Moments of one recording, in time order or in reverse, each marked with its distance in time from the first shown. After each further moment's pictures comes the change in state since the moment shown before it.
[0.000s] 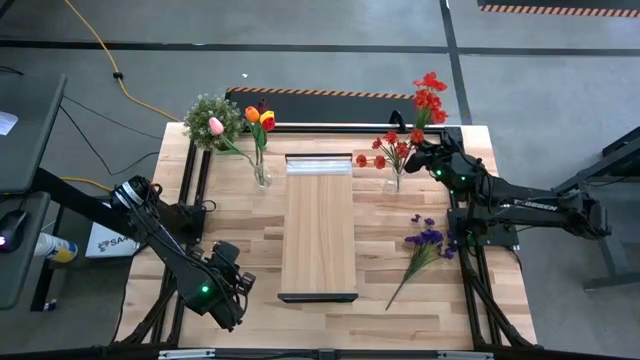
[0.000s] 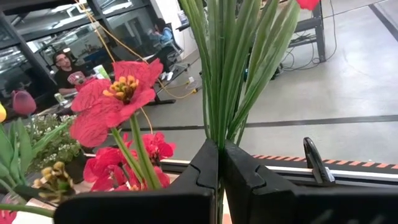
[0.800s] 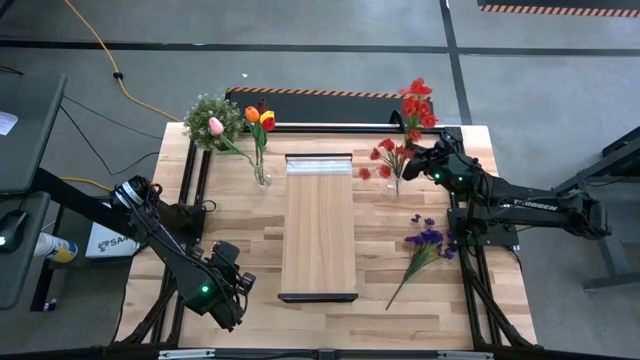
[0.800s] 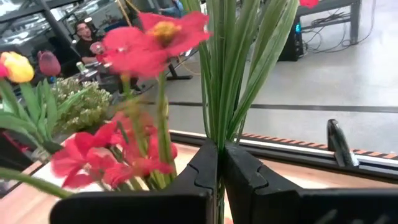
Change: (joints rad) left arm 0.000 0.000 0.000 0.002 -0.001 0.000; right arm 0.000 0.000 0.000 -0.063 -0.133 -0.004
